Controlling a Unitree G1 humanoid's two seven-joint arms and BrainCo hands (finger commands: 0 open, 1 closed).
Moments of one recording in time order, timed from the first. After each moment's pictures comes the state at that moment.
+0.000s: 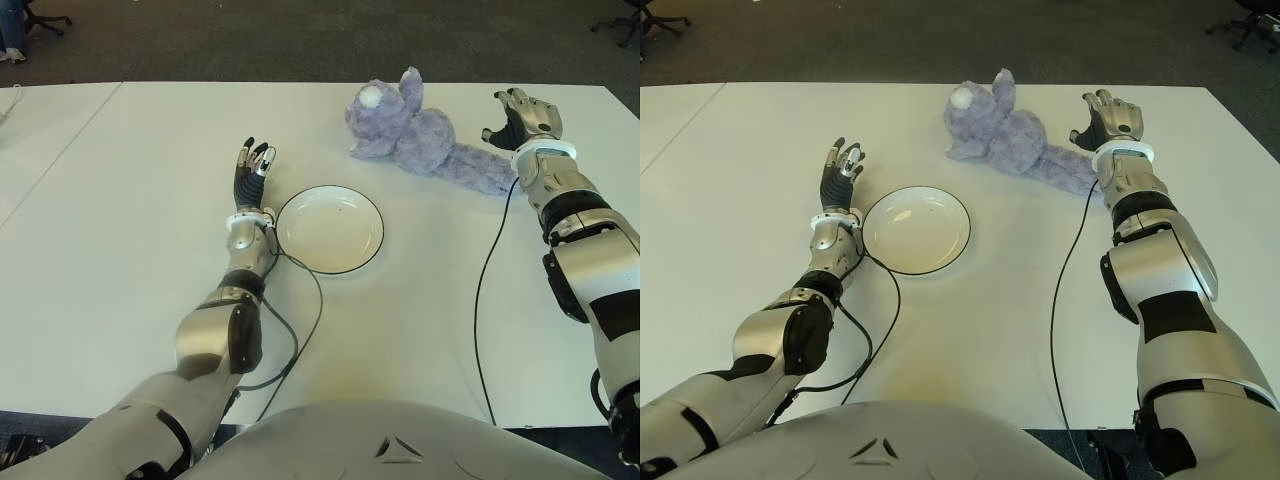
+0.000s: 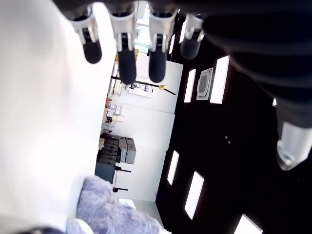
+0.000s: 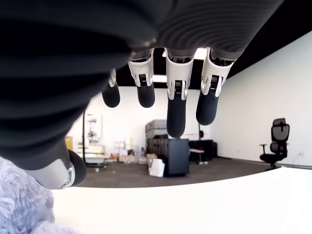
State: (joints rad) left arm -0.61 -0.02 0.37 1.21 -0.07 -0.61 -0.03; right arm -1.03 -0.57 0.47 1.37 -0.75 -0.09 -0.37
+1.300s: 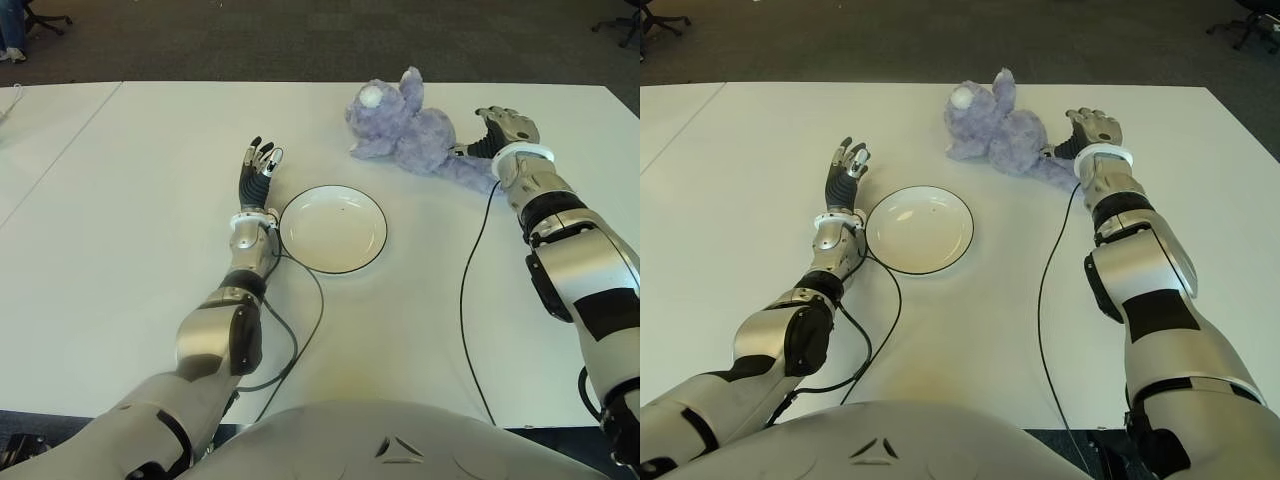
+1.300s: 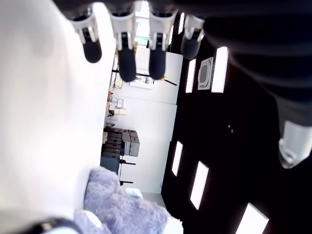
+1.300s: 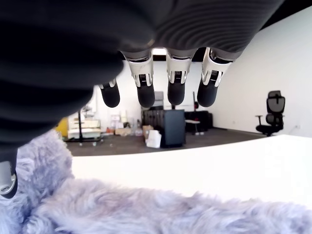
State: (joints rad) left arm -0.61 -0.02 0.33 1.21 -0.05 -0.61 -0.03; right arm -1.03 -0.50 0.46 1.37 -0.74 -0.03 -0.23
